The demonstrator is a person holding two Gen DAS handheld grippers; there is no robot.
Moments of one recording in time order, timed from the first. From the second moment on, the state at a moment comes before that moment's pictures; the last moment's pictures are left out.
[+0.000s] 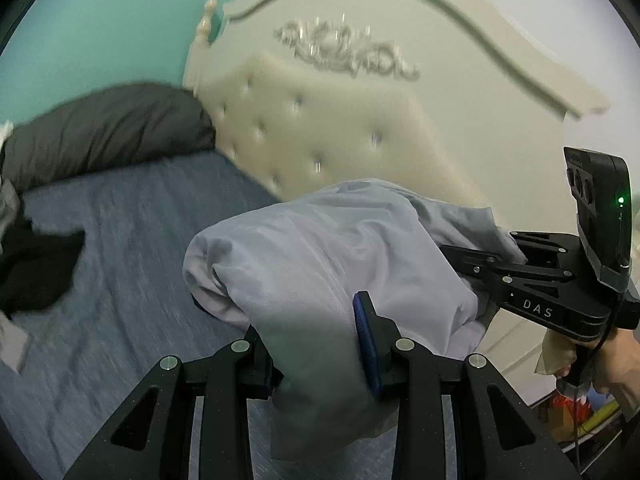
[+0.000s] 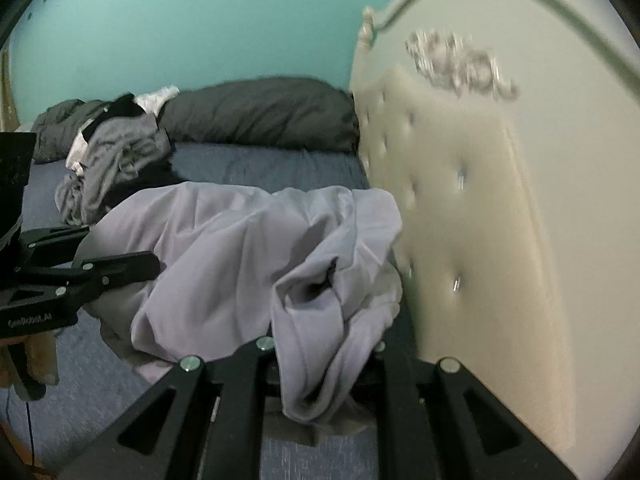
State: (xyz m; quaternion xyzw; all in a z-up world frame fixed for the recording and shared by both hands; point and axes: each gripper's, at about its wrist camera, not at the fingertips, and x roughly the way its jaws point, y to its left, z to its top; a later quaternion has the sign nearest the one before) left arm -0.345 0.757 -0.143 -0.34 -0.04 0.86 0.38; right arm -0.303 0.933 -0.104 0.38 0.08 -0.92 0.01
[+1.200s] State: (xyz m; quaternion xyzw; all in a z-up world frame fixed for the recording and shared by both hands) left arm -0.215 0.755 -0.315 -0.56 -0.14 0.73 0.36; right arm -0.174 0.993 -0.266 0.54 -0.10 -0.83 -0.01
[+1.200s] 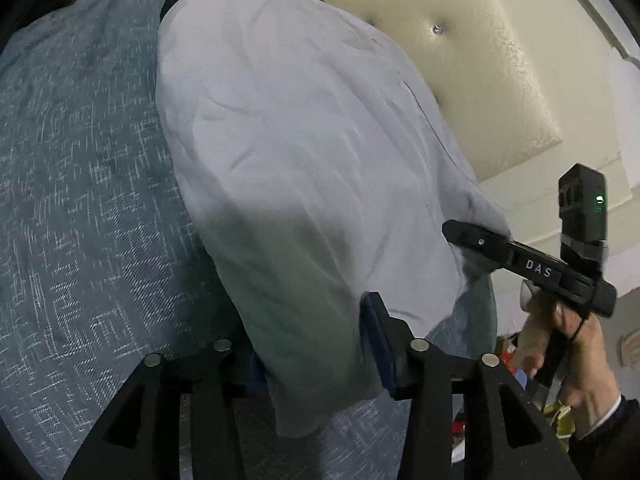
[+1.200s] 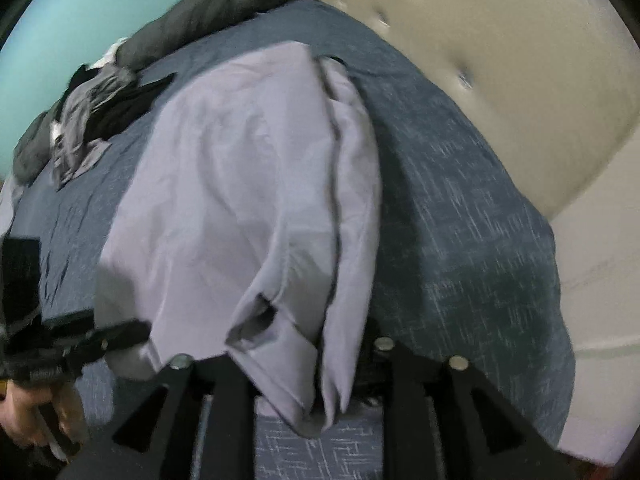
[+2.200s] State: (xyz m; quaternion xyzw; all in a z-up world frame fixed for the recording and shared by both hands) left arm -0.236 0.753 -0.309 -0.52 0.02 0.78 0.35; right arm -0.164 0.988 -0.299 0.51 -0.10 -0.85 -0.08
